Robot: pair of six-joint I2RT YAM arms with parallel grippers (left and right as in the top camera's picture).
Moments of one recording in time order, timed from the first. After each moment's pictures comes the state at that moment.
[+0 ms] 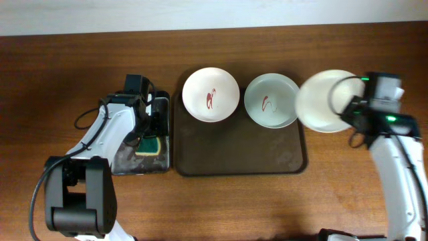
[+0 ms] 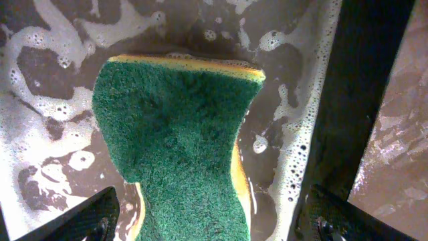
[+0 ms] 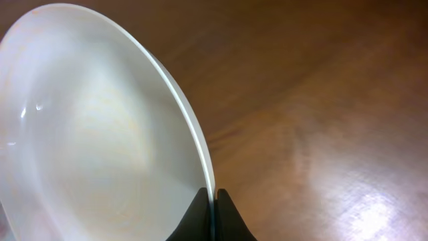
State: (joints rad) left arm -0.10 1.82 1.22 -0.82 -0.01 -0.21; right arm -0.16 1.35 1.12 -0.76 0.28 0.39
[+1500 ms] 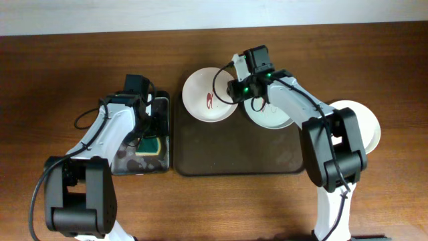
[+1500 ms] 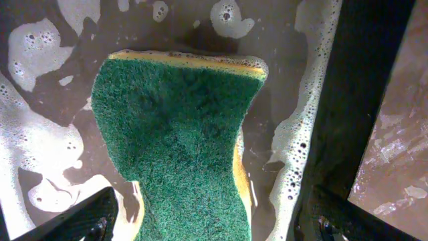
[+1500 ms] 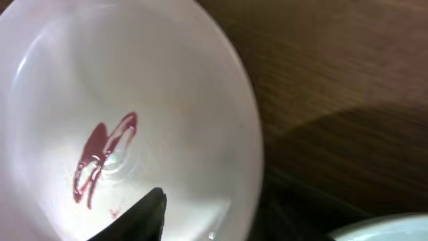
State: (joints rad) left arm -0.10 1.82 1.22 -0.83 -0.01 -0.21; right arm 0.31 2.16 1.56 -0.42 -0.24 0.00
